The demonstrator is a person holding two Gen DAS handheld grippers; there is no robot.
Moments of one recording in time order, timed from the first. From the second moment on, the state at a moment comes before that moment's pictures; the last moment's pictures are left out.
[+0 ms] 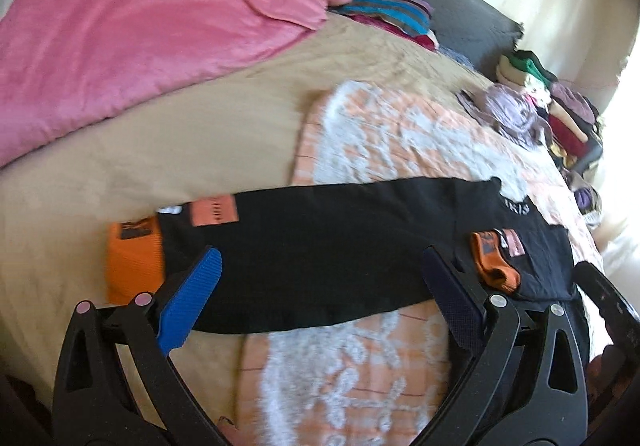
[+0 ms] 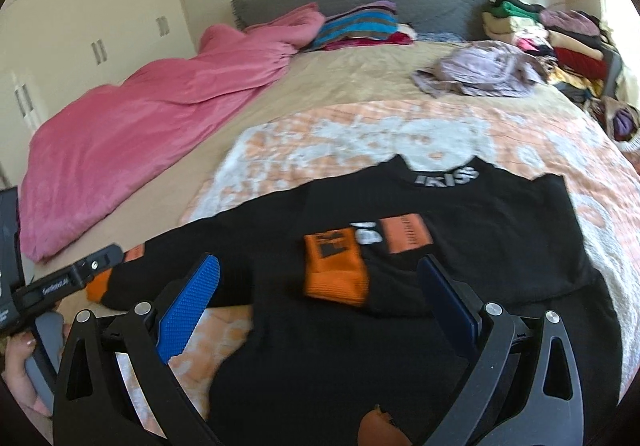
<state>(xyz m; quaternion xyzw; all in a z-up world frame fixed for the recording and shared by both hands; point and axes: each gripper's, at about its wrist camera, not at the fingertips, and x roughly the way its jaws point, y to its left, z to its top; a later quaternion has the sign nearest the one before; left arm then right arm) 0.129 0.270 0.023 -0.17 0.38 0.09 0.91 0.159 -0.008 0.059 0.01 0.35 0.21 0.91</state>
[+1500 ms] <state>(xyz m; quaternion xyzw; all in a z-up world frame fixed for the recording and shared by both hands) 0.114 0.357 -0.036 -0.26 0.38 0.14 0.88 0.139 0.105 0.007 -0.05 0.40 0.33 0.85</state>
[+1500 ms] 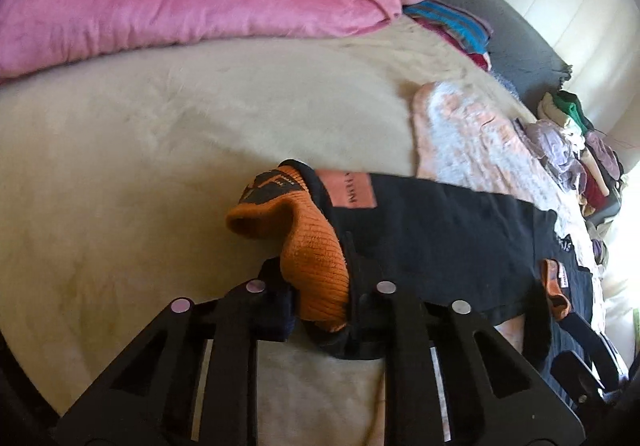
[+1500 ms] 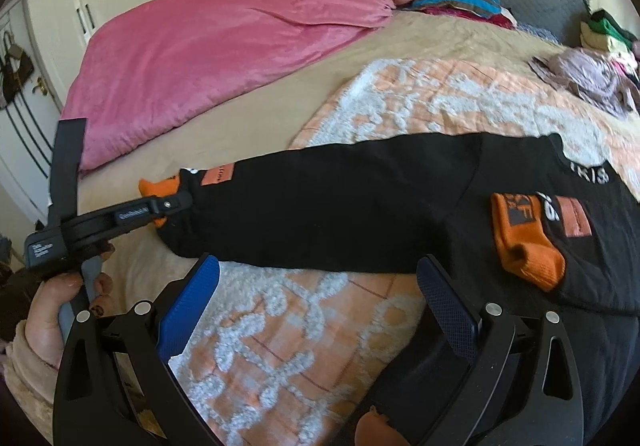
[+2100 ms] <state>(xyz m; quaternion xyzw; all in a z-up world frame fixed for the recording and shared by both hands) 0.110 0.316 0.025 -0.29 0.30 0.03 0.91 0.142 0.033 0.026 0.01 0.39 0.28 0.88</state>
